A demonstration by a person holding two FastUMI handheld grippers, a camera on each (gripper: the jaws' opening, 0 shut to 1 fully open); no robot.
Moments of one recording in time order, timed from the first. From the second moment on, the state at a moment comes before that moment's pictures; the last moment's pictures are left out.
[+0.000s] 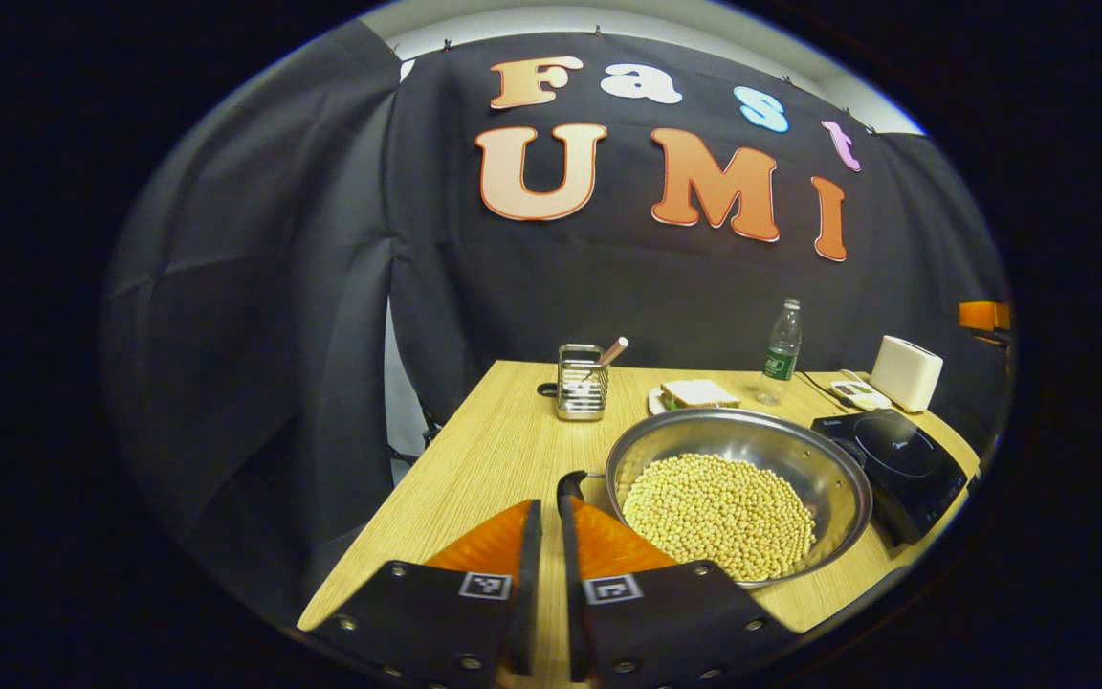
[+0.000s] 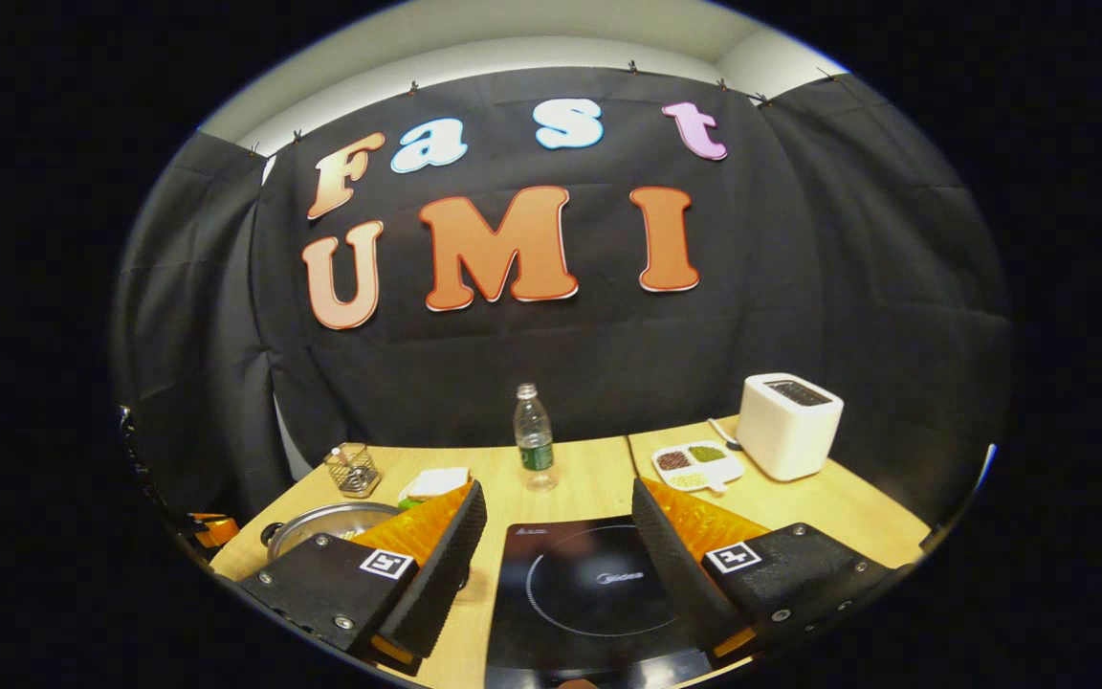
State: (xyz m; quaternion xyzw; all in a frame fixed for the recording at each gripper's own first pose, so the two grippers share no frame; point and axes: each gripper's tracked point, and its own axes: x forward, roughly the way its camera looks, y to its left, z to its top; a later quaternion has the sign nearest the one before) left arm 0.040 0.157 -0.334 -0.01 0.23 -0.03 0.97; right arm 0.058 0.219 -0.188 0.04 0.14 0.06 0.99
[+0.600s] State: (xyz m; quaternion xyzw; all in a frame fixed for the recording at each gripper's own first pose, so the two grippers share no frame) left arm 0.080 0.143 -0.403 -0.02 0.30 -0.05 0.95; right arm 0.075 0.329 -0.305 -0.01 0.24 0.10 0.96
